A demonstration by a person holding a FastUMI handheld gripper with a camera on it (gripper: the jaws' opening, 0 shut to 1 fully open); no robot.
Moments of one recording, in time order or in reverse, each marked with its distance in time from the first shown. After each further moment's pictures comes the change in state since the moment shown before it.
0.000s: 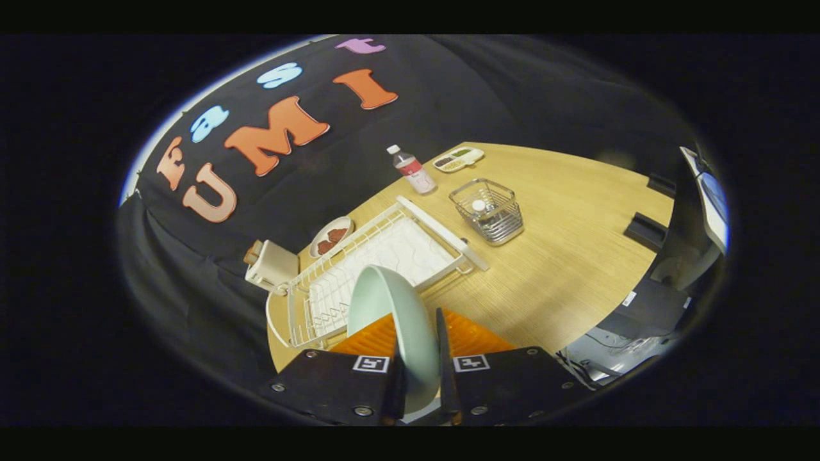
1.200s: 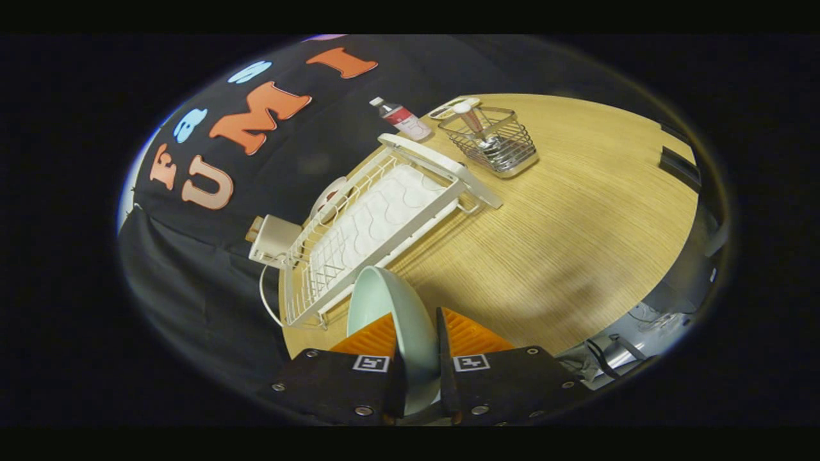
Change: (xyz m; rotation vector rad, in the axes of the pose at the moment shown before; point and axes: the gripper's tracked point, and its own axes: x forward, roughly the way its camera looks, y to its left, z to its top) arm 0.034 -0.005 -0.070 0.068 0.212 0.072
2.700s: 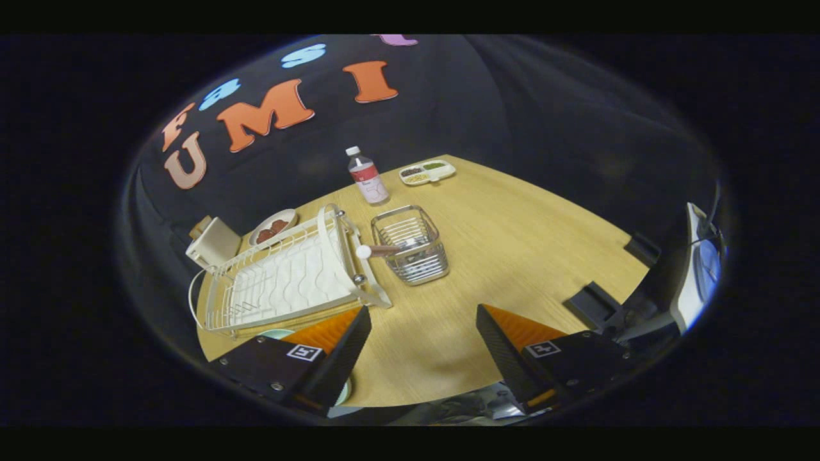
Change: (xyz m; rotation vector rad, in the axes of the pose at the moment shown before) arm -0.052 -0.092 0.169 -0.346 -0.275 -0.275
